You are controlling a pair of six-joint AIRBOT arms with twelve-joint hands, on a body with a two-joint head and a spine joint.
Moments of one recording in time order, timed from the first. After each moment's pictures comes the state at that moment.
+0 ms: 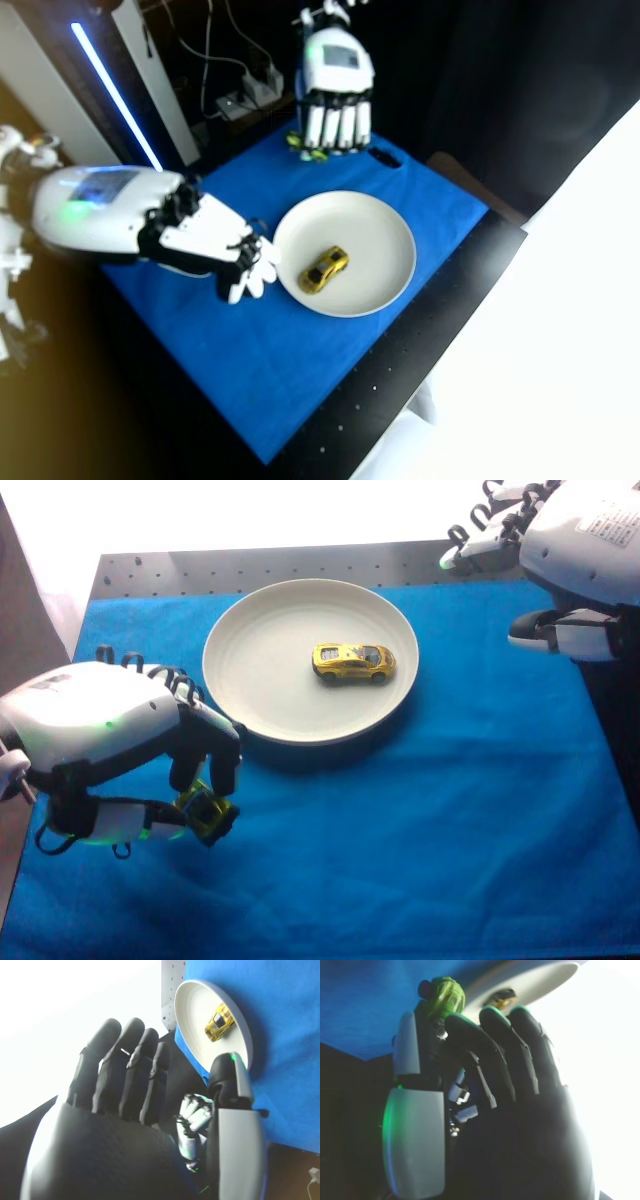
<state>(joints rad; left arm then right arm) 0.84 -0.79 0.83 -0.06 -0.58 1.17 -0.55 -0.92 1.03 -0.06 0.51 -1.30</state>
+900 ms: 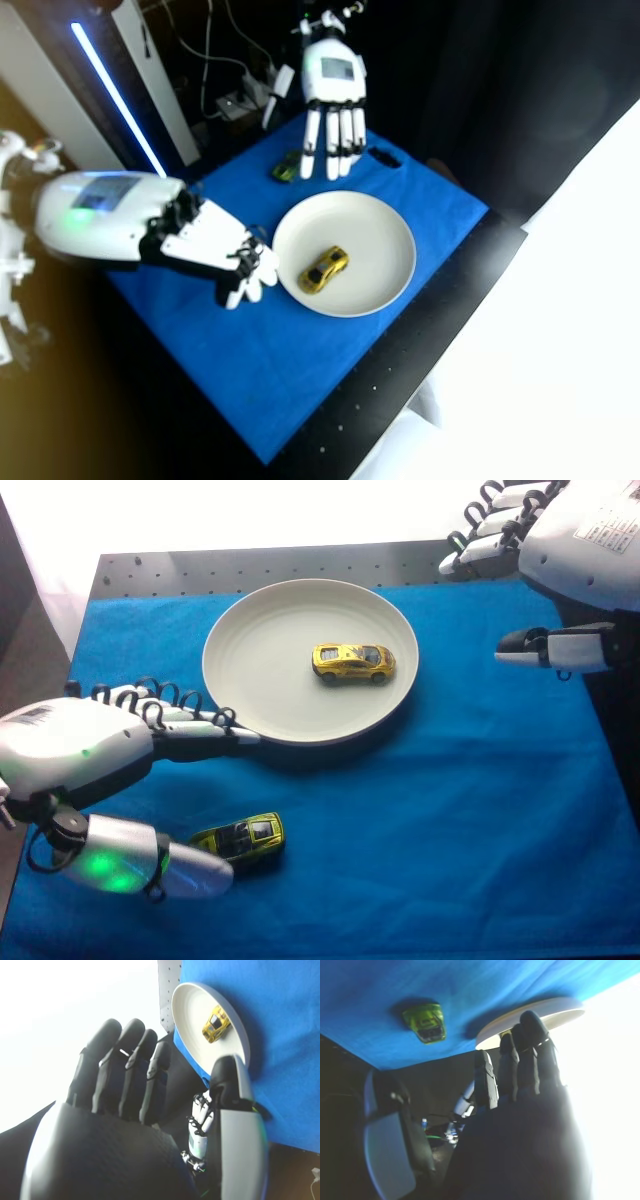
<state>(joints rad) 0.94 -0.77 0.81 -0.14 -0.60 1.17 -0.57 -0.93 1.04 -0.05 0.51 -1.30</state>
